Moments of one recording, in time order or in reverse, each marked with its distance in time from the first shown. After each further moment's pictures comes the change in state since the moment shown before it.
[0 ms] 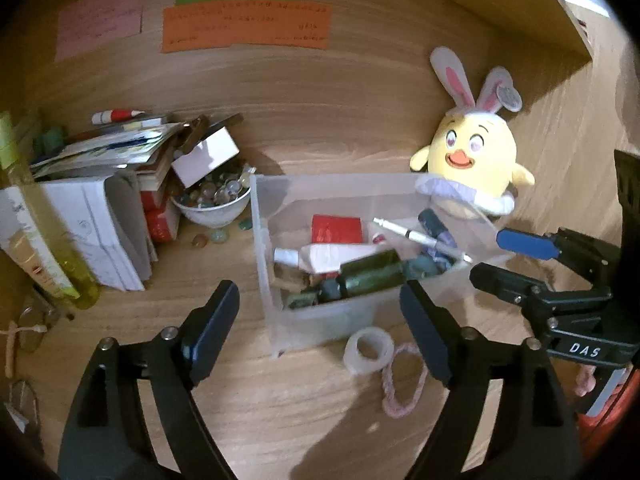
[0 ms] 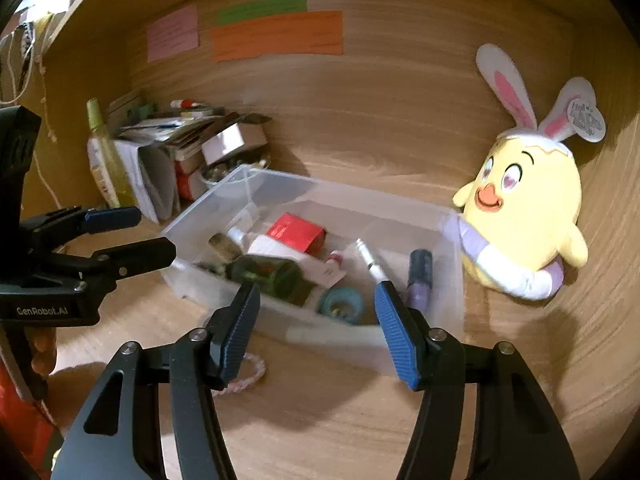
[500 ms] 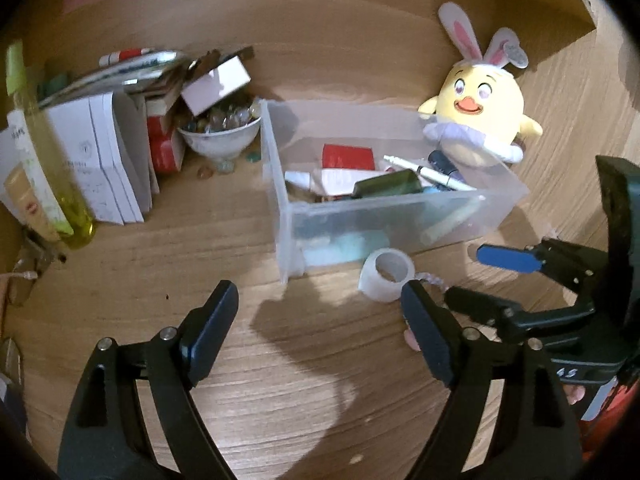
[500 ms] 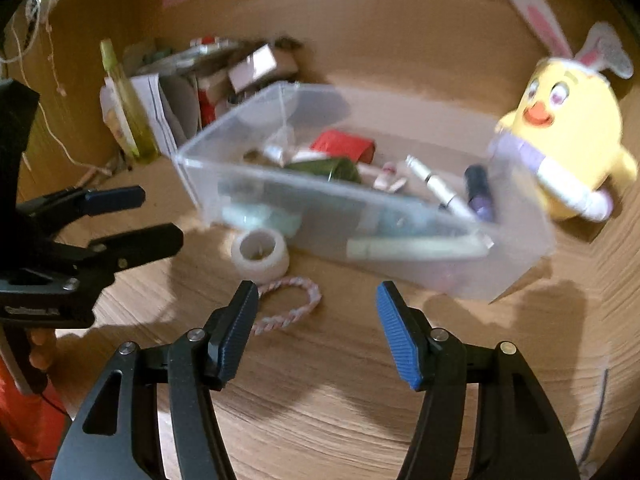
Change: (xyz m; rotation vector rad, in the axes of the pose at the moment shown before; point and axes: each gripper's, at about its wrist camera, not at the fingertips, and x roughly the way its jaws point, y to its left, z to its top) left arm 0.012 0.011 -0.048 -0.023 0.120 -0.001; right arm 0.040 0.030 -0.048 0.026 0.177 0.073
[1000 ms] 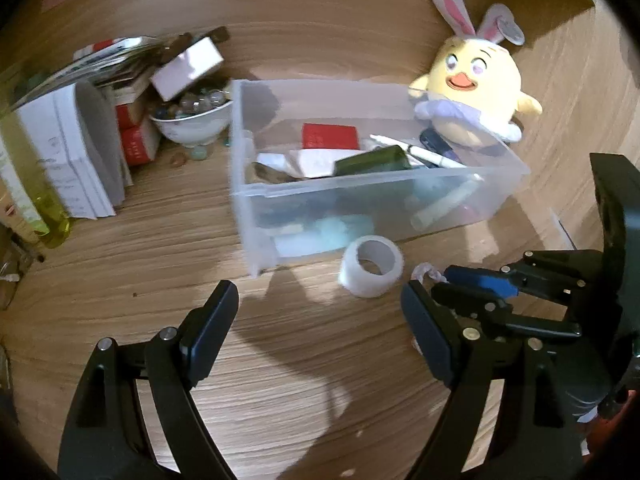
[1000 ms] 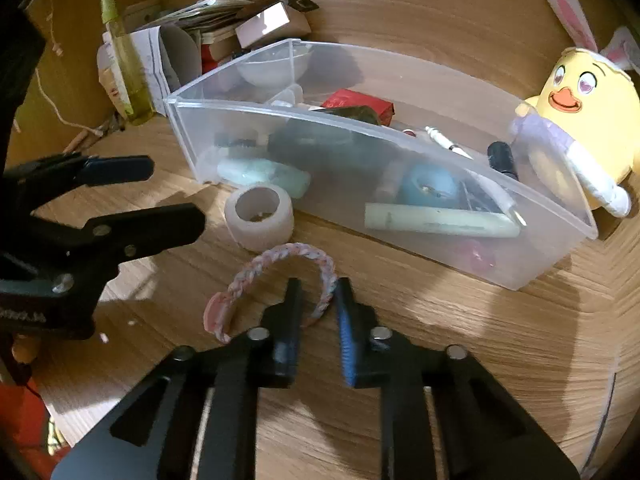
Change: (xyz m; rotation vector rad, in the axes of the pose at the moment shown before) left arm 0.022 -0.019 -0.001 0.039 0.050 -0.019; right arm 0.014 0.006 -0.017 -0.071 0.046 -0.033
